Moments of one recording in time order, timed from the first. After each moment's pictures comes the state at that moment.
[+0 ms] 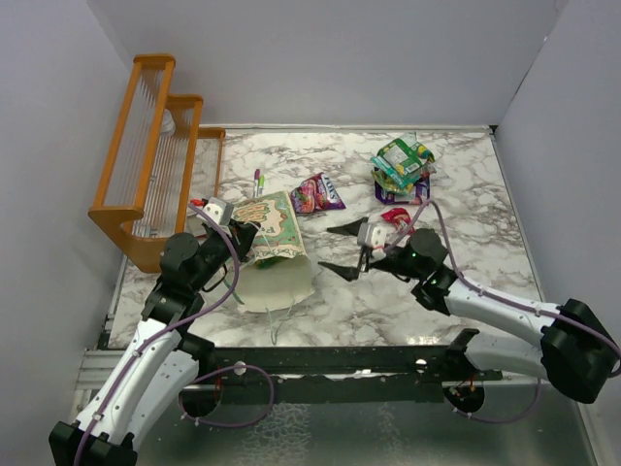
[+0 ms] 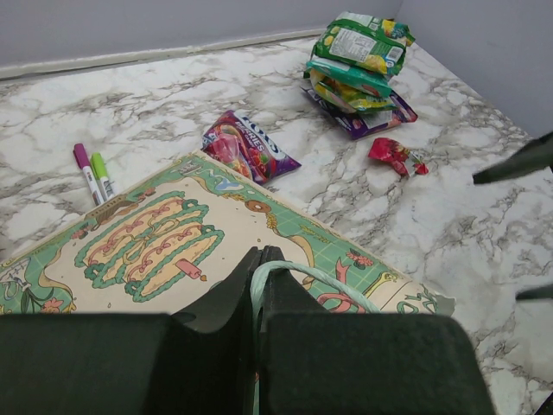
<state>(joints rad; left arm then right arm) -0.36 0.59 0.52 0.01 0.22 -0.20 0.71 1.13 0.50 0.72 -0.51 -0.21</state>
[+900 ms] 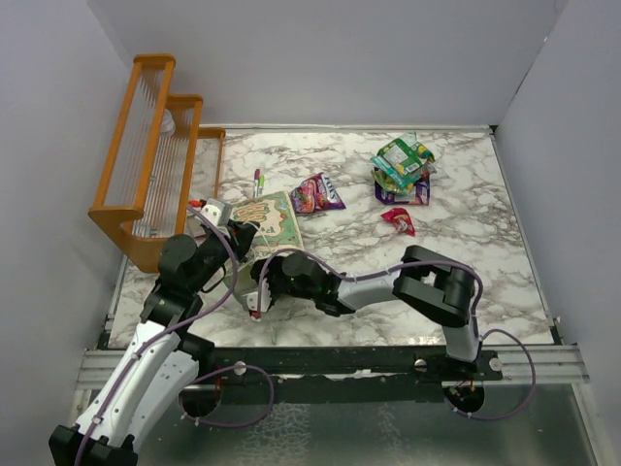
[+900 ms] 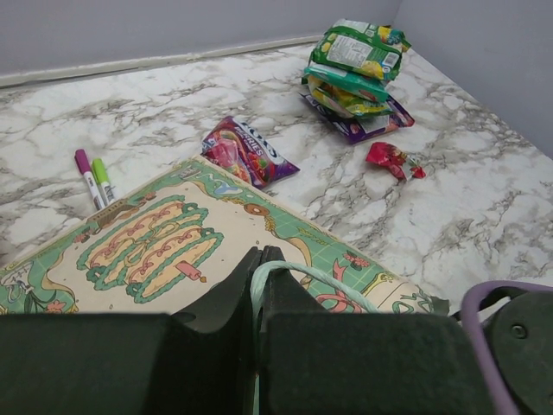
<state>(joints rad) -0.36 0.58 0.52 0.00 0.22 -0.20 1.19 1.95 0.97 0.69 -0.08 -1.12</state>
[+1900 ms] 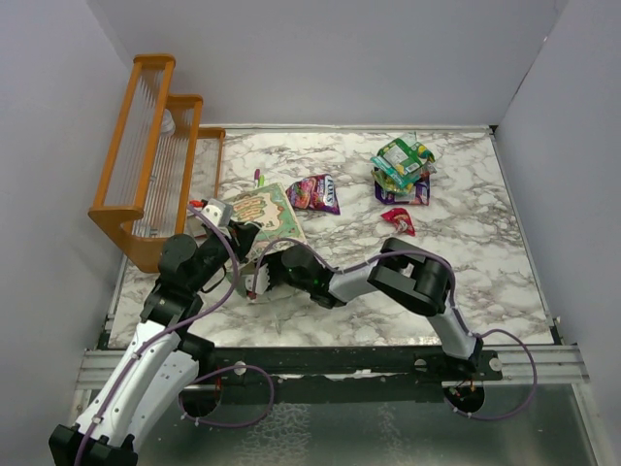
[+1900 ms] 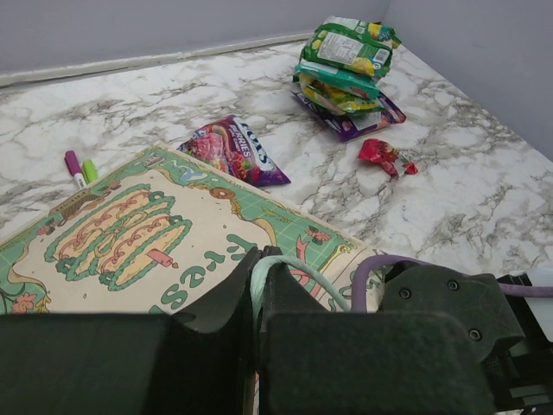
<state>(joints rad) -0.36 0.58 0.52 0.01 0.26 -0.20 1.11 2.15 1.06 0.80 0.05 -1.09</state>
